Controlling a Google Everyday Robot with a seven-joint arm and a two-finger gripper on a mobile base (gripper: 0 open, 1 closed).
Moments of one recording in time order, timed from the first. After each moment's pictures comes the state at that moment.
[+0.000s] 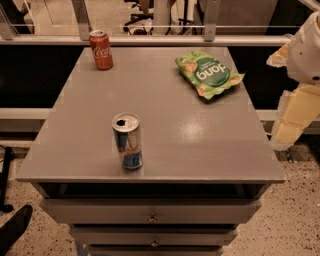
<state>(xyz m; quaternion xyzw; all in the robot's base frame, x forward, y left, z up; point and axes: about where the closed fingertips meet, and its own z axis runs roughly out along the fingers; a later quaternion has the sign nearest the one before) 0.438 -0.216 0.977 -0.60 0.78 -0.04 0.16</state>
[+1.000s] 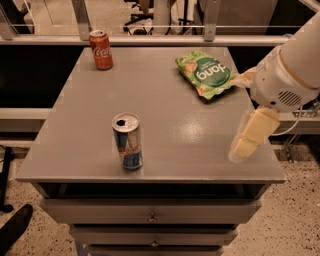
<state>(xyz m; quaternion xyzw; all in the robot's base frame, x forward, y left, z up) 0.448 -0.162 0.930 -0.60 0.77 0.05 0.22</state>
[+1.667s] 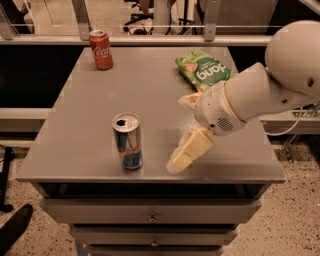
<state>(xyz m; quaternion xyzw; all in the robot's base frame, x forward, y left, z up) 0.459 -0.046 0.881 -0.59 0.71 0.22 0.31</state>
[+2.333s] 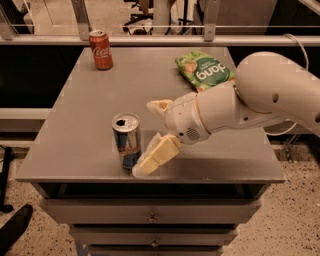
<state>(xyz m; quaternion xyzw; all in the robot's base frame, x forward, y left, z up) 0.456 0.028 0.874 -0.58 0.66 0.31 0.37</state>
